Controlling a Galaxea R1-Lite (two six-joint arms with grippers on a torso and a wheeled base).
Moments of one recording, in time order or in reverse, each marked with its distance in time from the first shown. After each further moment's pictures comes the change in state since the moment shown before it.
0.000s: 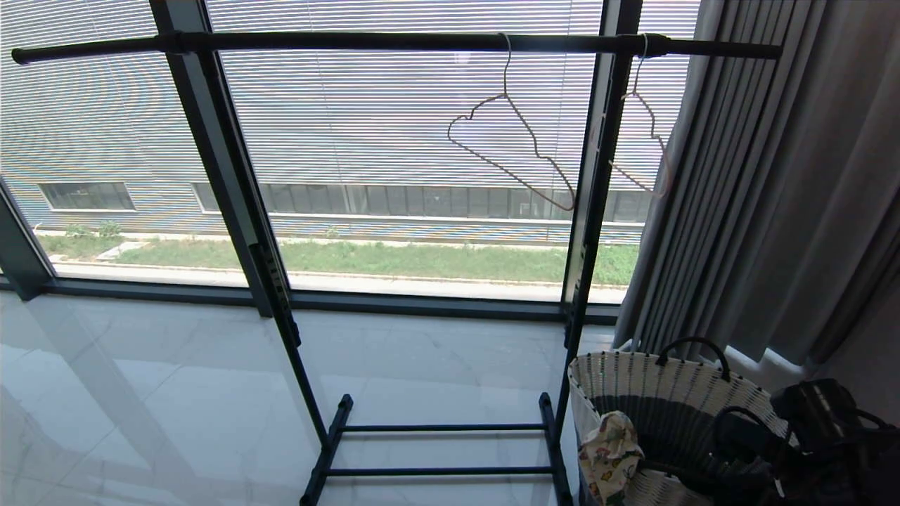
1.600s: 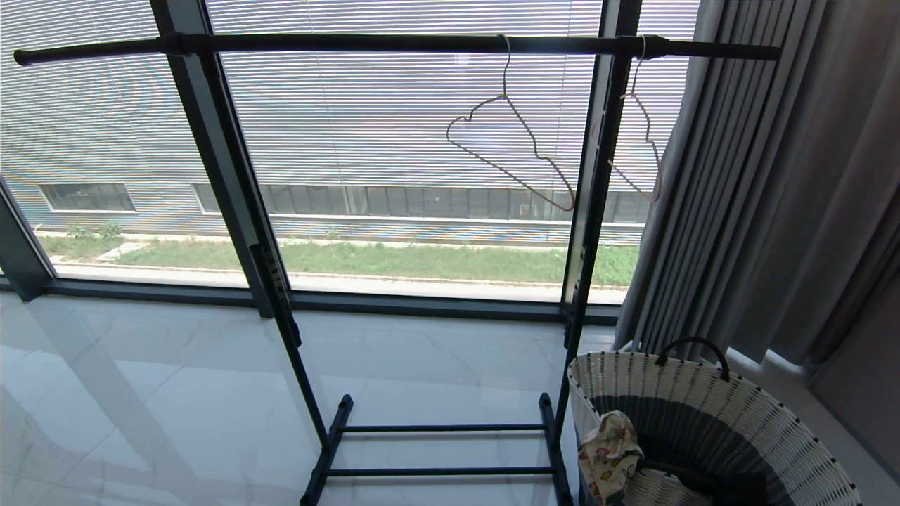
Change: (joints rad) left arm 0.000 0.000 0.000 0.000 0.000 0.000; right arm -0.063 -1.772 0.306 0.409 0.241 0.432
